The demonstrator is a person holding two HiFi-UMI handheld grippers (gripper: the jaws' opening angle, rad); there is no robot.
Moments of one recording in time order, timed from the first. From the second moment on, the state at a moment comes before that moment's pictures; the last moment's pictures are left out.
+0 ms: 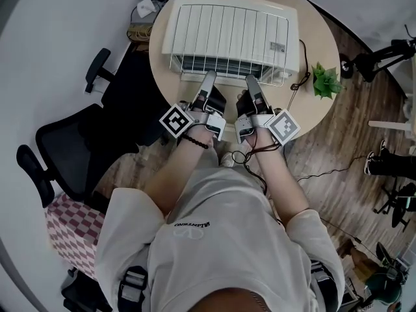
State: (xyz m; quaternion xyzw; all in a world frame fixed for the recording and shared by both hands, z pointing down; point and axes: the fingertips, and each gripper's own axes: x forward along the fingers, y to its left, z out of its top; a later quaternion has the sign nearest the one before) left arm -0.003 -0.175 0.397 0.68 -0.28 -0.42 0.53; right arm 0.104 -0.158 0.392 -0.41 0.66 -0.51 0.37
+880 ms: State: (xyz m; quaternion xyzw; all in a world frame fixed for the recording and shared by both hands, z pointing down) left arm 0.005 -0.236 0.401 0.67 -0.30 -0.41 0.54; right arm 0.114 -0.217 0.399 -0.43 0.64 -0.50 0.39
